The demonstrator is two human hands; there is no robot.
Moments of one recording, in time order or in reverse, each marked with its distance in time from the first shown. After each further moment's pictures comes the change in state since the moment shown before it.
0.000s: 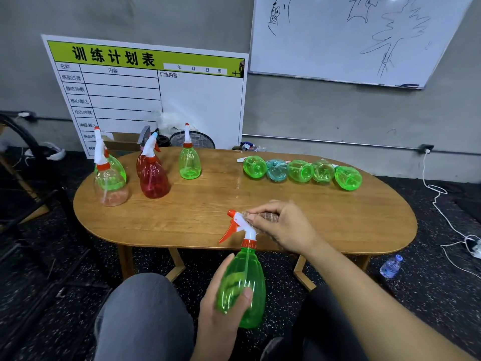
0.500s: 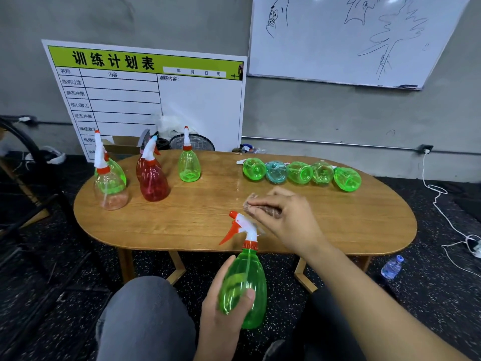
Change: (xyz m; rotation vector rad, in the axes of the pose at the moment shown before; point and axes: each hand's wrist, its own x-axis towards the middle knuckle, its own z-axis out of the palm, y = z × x) left_hand 0.001 0.000 0.003 -0.003 0.021 -0.016; right_hand -0.005 -0.019 -0.002 -0.258 0.213 -0.219
